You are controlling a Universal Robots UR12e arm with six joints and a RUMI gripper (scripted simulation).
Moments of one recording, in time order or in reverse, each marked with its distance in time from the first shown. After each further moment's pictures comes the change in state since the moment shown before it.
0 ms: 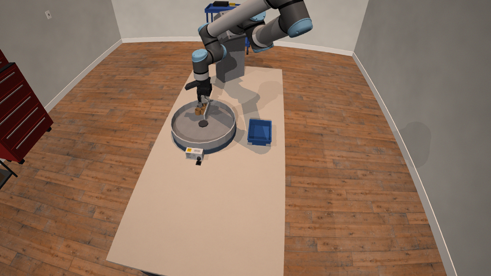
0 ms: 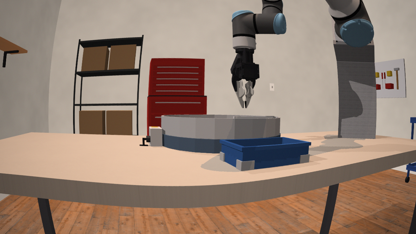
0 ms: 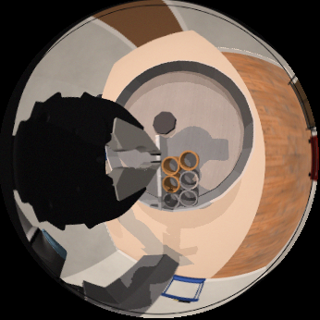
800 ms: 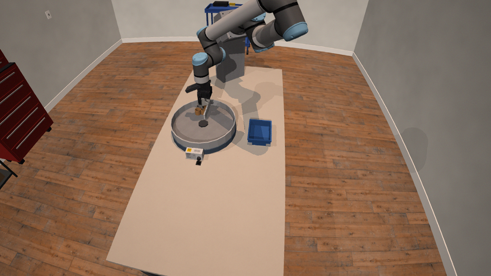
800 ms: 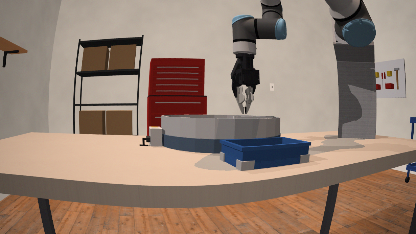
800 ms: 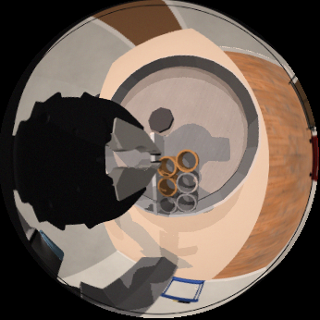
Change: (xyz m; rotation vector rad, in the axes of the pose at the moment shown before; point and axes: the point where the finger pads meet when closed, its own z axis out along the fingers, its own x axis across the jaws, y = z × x) arm 0.000 0.000 0.022 -0.001 0.001 0.000
